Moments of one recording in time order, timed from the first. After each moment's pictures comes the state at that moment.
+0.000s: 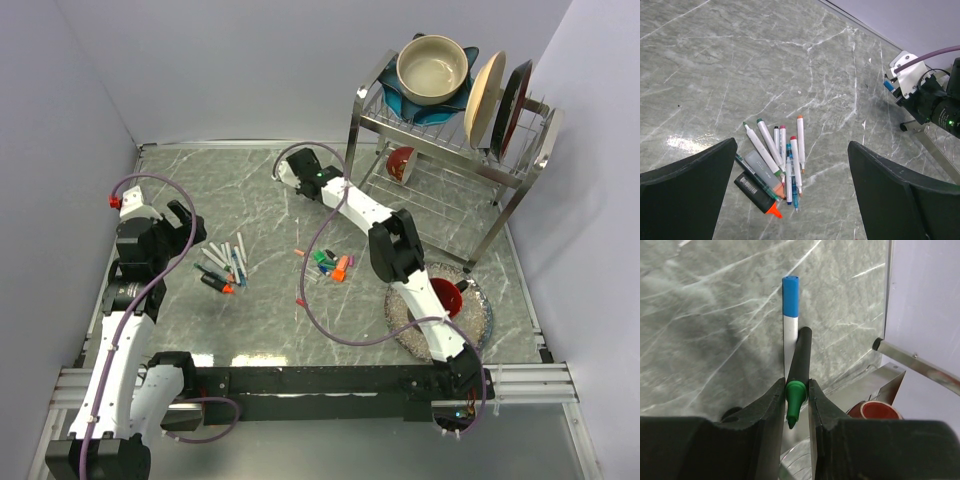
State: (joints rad) left arm 0.02 0.75 0.73 -0.30 -0.05 -0.47; right arm 0.62 2.59 2.35 -0.65 0.47 -0.82
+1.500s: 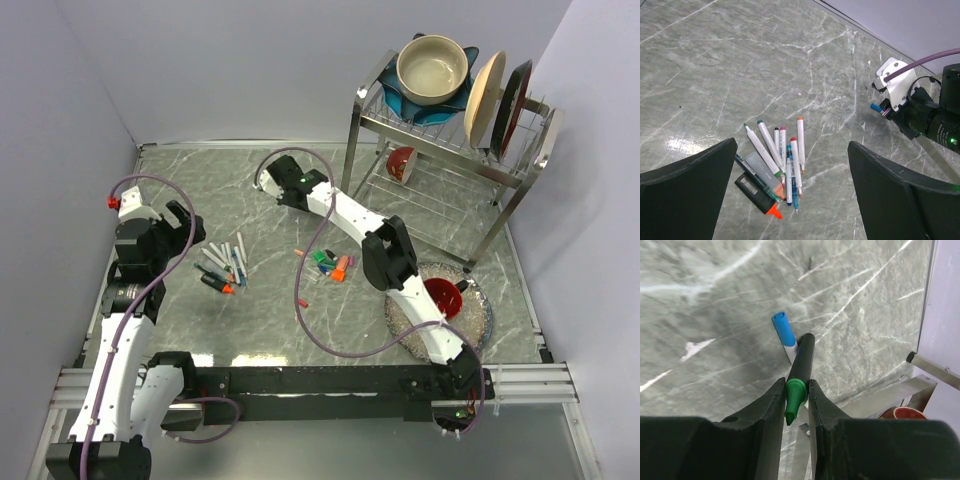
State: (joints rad) left arm 0.02 0.74 0.73 -0.30 -0.05 -0.47; right arm 0.72 2.57 2.40 -0.82 0.39 -0.67
